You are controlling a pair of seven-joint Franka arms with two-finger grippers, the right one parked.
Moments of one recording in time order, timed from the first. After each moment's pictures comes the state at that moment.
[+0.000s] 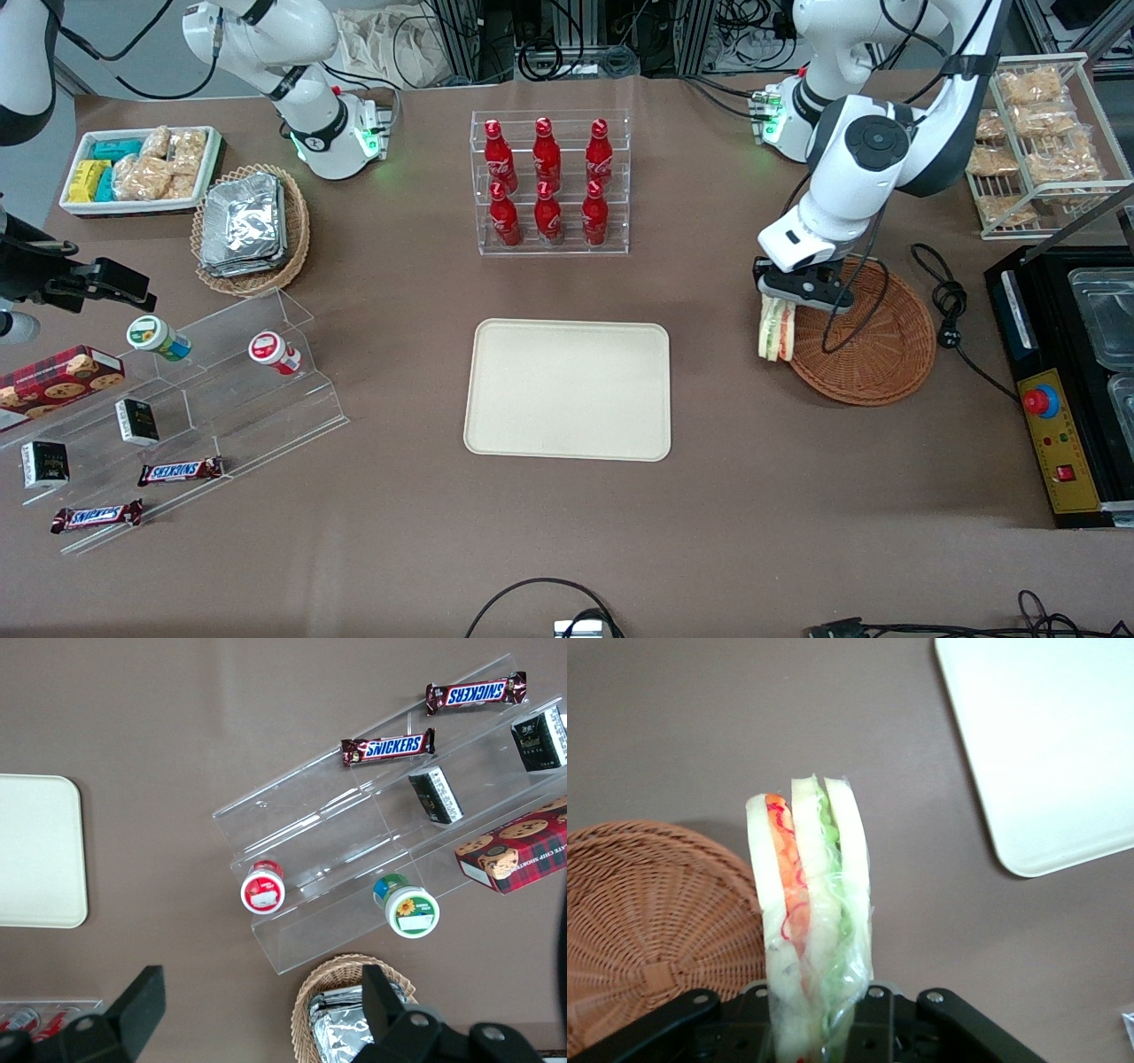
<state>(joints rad) -0.13 -0.06 -0.26 -2.40 -0.01 2.47 -0.04</state>
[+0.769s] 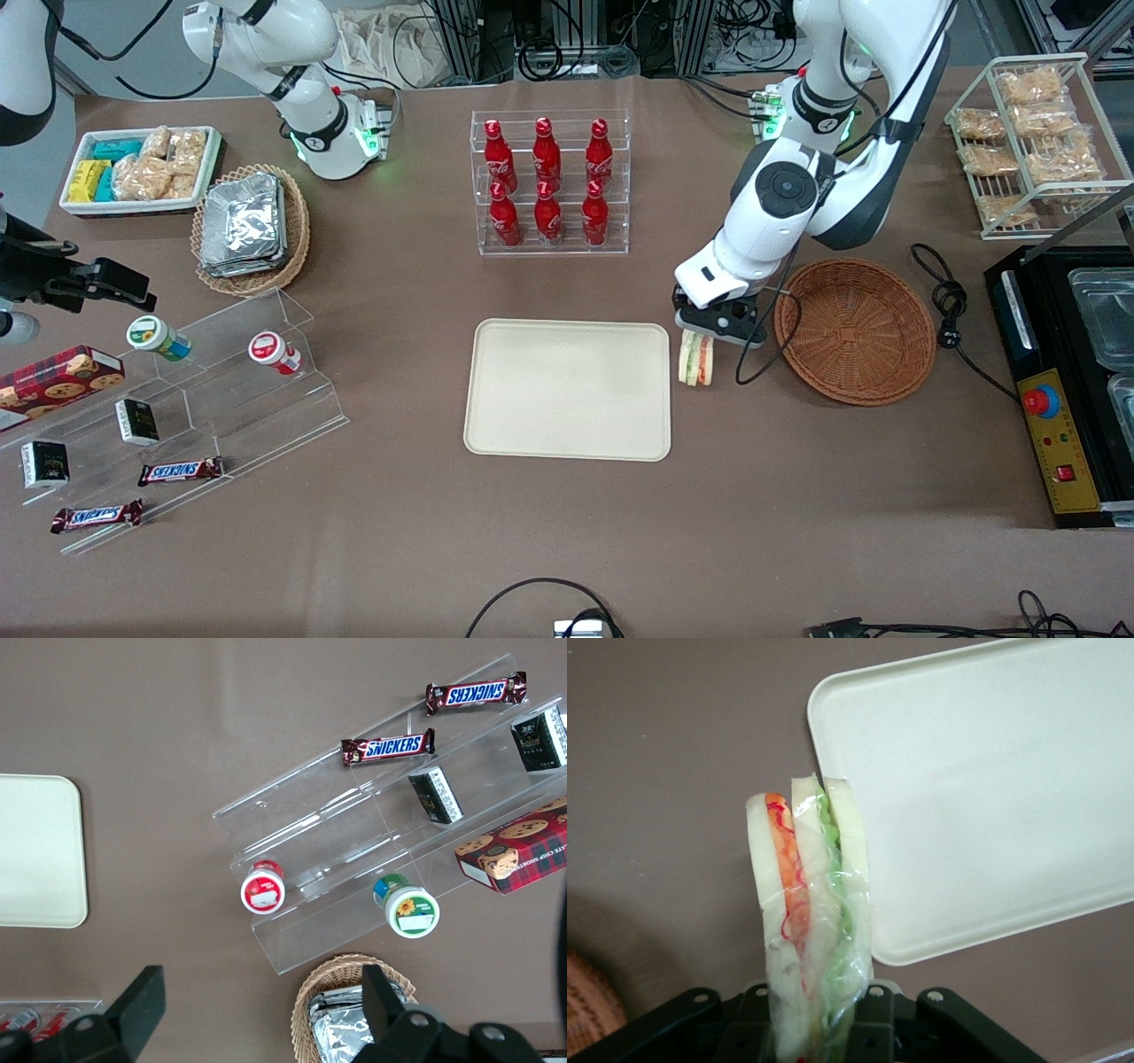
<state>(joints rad) -0.29 0.22 -0.26 -2.11 0.00 2.46 -0.26</state>
